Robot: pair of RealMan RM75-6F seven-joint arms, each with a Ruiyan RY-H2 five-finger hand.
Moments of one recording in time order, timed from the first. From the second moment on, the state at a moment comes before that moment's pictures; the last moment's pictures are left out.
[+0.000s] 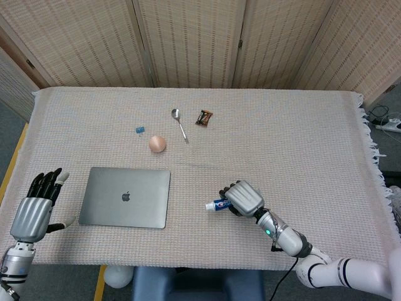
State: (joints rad) left arm -0.21 -1.17 -0.09 -1.63 1.55 1.43 0.11; right arm 0.70 -1.48 0.10 -1.54 -1.37 0.87 -0.38
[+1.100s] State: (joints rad) left arm -0.45 -1.47 -0.23 -1.82 1.37 1.31 0.18; right arm 1.03 -1.41 0.30 -1.83 -0.80 0.85 -0.54
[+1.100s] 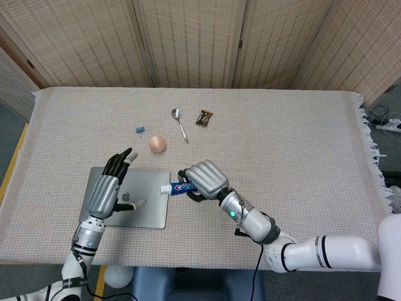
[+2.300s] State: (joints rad) left arm -0.50 -1.63 -0.25 -1.78 1.25 1.34 0.33; right arm 1.10 -1.47 0.23 -1.76 -0.78 0.85 -0.43
